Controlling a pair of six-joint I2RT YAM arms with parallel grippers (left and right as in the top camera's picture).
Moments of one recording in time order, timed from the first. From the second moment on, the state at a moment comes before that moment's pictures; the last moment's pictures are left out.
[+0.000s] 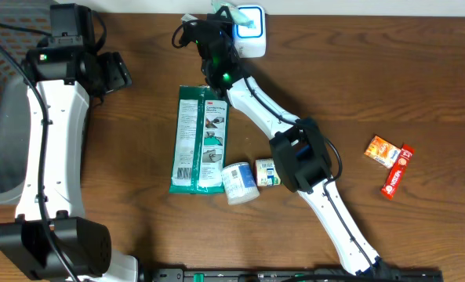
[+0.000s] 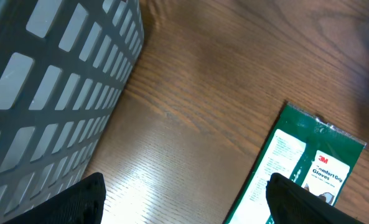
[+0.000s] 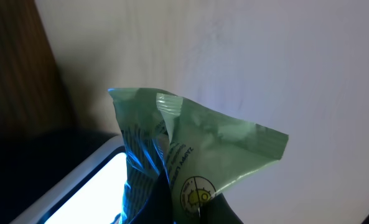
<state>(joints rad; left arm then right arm) 0.08 1.68 1.71 -1.12 -0.11 -0.33 0.61 2.74 2.37 0.19 0.71 -1.43</state>
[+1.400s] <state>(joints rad) 0.08 1.68 1.71 -1.12 -0.11 -0.33 0.50 2.74 2.37 0.12 0.34 -1.56</state>
